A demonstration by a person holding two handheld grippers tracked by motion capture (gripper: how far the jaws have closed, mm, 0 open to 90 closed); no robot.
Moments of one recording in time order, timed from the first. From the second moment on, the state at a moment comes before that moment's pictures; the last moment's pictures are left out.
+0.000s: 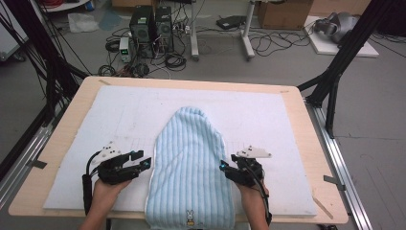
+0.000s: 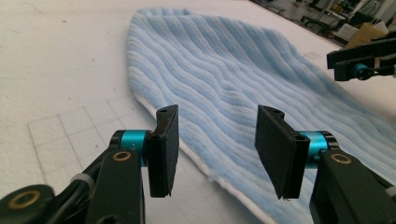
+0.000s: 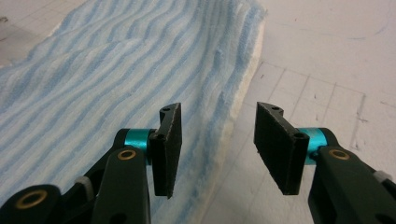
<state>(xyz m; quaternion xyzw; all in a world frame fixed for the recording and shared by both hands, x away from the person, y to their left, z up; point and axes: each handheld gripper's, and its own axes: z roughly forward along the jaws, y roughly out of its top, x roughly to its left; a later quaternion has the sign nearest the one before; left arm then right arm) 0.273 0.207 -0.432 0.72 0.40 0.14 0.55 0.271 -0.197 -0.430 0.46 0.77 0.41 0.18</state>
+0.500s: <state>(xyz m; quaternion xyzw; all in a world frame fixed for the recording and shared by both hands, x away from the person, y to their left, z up) 0.337 0.175 -0.440 0.75 0.42 0.14 0.48 0.299 -0.196 -0.441 0.46 0.79 0.38 0.16</state>
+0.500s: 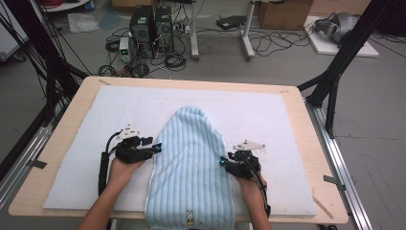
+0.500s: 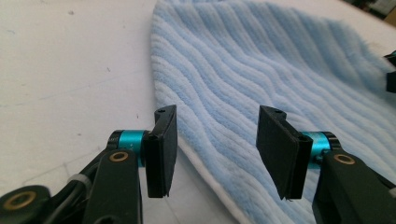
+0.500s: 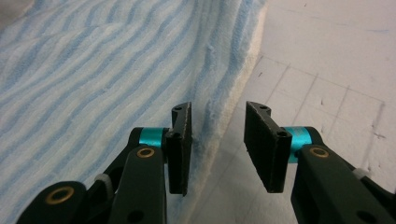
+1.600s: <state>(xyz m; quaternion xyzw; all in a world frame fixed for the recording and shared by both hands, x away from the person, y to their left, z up) 0.288 0.177 -0.448 0.80 0.38 0.09 0.47 0.254 -0.210 -0.434 0.40 0.81 0.41 0.13</state>
